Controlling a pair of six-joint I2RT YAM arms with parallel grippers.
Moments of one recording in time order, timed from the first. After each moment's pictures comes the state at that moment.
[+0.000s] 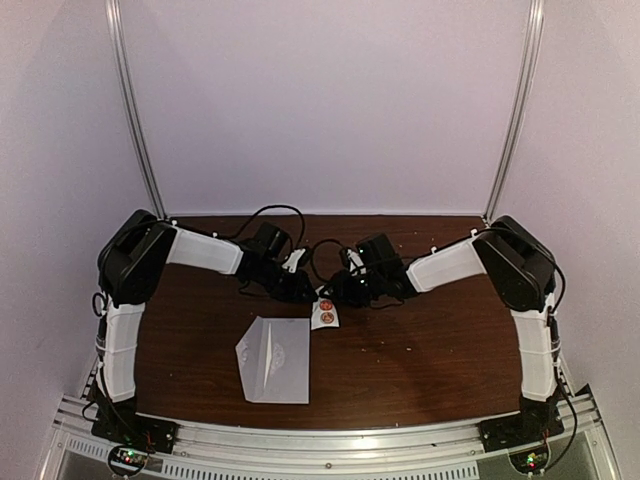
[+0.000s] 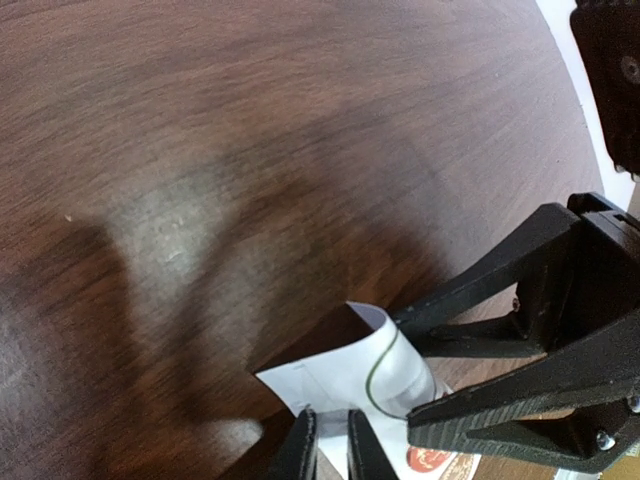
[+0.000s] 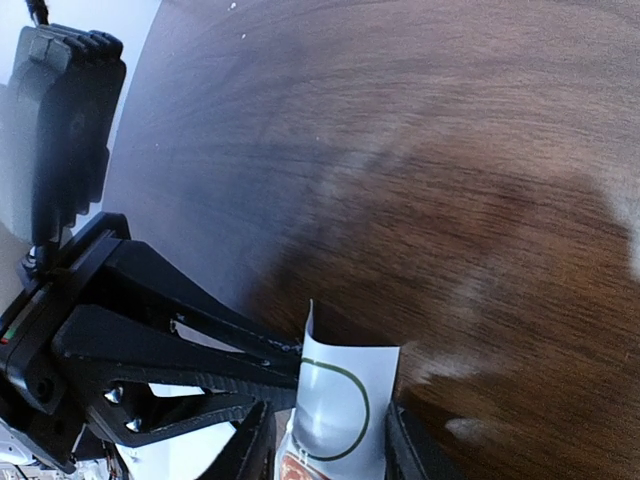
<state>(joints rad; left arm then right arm) -0.63 2.18 1.40 -0.14 0.51 -0.38 0.69 2.15 1.29 0.17 -0.38 0.77</state>
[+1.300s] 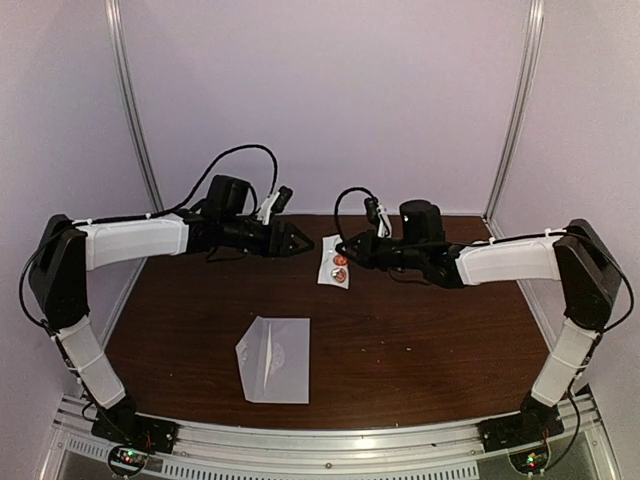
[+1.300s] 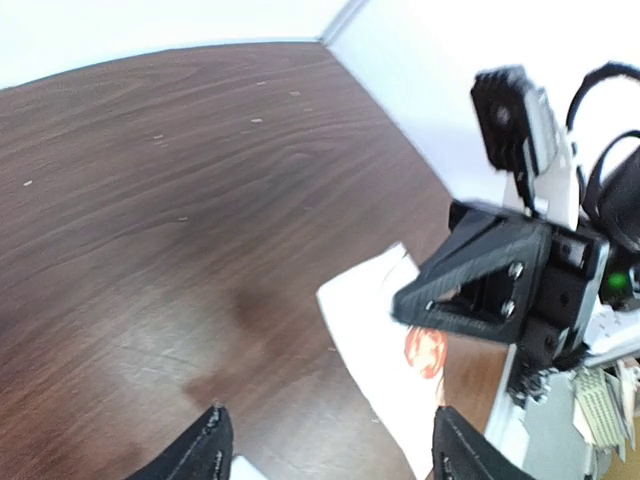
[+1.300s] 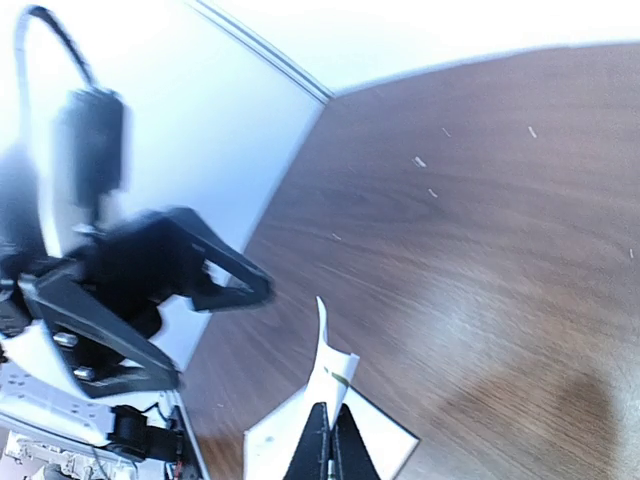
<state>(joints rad) -0.59 1.77 1.29 -0.10 0.55 -0.36 0.66 1.79 1.09 0.37 -0.39 0.75</state>
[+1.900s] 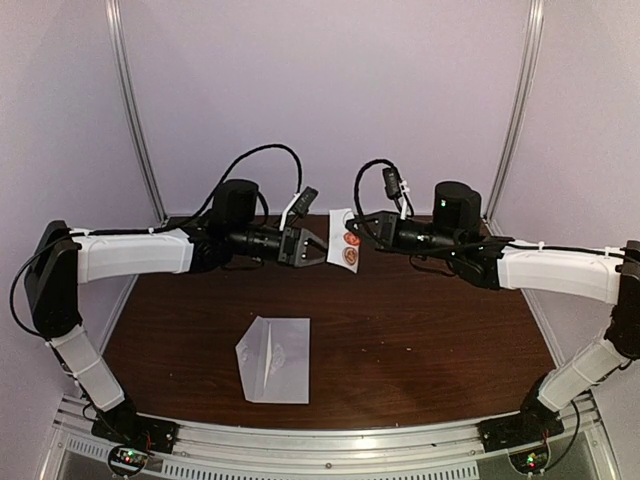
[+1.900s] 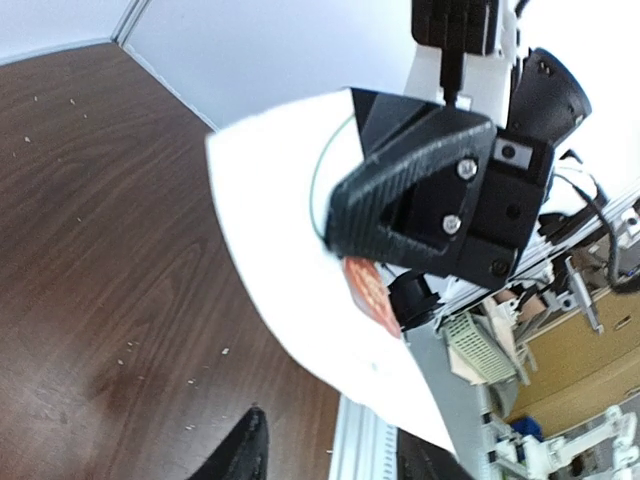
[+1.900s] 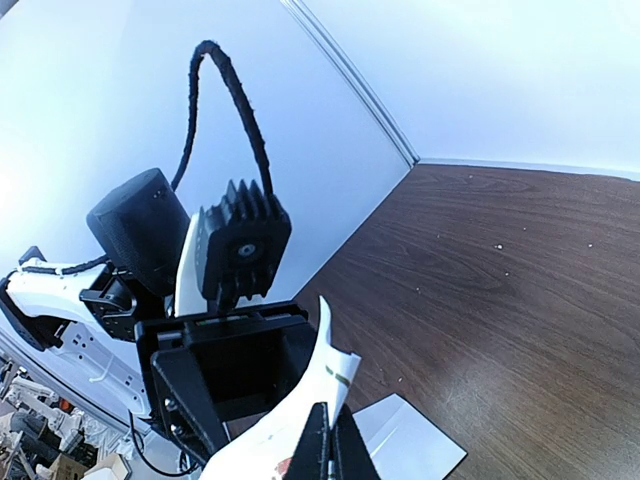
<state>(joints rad) -0.73 1.69 1.19 0.19 0.86 -0.56 0.71 1.46 1.00 0.36 -0.41 0.62</state>
